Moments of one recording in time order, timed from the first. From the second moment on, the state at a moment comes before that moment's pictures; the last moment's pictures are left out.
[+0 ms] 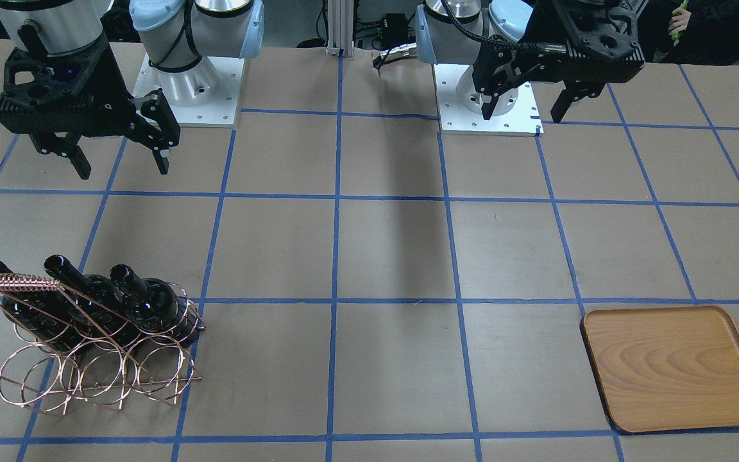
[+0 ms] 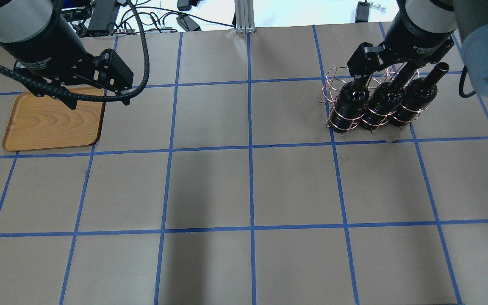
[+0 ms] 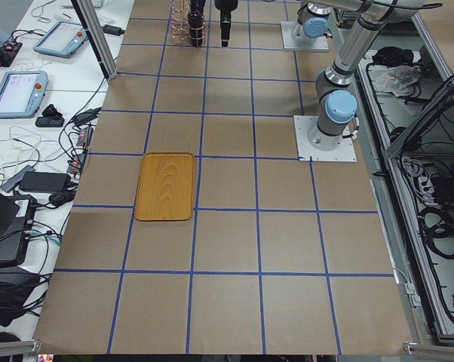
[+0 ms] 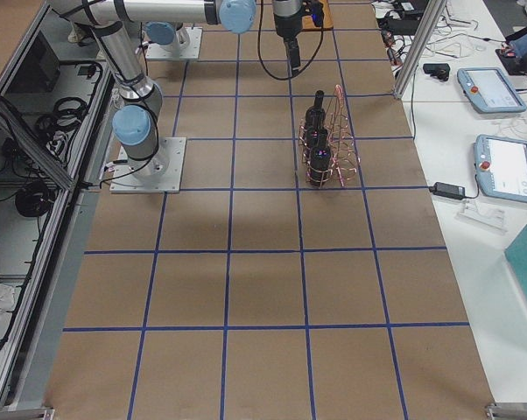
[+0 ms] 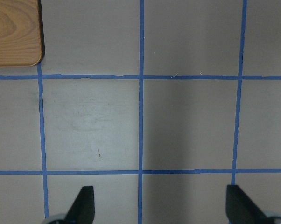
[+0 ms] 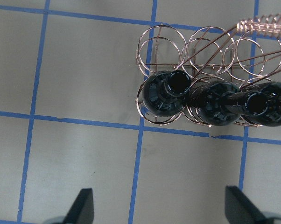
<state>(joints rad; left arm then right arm) -1.57 -1.48 -1.50 -1.70 1.55 -0.02 1.54 -1.63 1.62 -1.76 -1.57 -0.15</state>
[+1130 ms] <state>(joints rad) -1.57 -1.48 -1.50 -1.70 1.55 -0.02 1.43 -1.56 1.61 -1.82 -1.58 -0.17</state>
